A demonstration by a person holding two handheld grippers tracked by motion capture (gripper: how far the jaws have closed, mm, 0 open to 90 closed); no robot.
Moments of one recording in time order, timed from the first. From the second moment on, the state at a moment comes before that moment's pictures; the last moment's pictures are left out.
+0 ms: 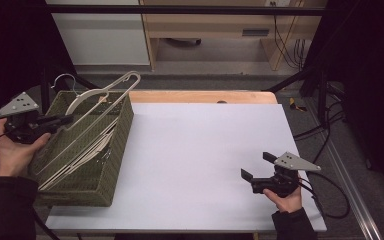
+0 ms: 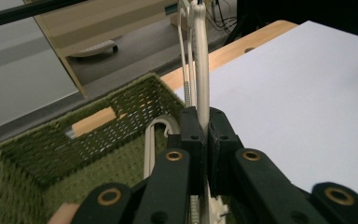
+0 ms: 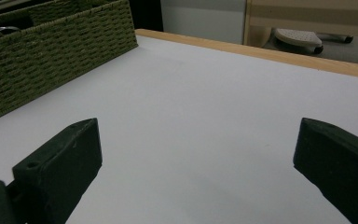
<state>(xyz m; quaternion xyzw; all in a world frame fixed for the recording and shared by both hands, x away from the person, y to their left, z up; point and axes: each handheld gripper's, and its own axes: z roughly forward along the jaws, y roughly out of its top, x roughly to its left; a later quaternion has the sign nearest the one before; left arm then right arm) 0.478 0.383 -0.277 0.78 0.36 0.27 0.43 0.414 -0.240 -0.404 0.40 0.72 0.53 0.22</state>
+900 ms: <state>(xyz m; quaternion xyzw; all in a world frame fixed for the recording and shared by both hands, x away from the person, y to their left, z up) 0.474 0.419 -0.340 0.80 0.38 0.28 0.37 0.415 -0.236 -0.407 0.40 0.72 0.52 0.21</state>
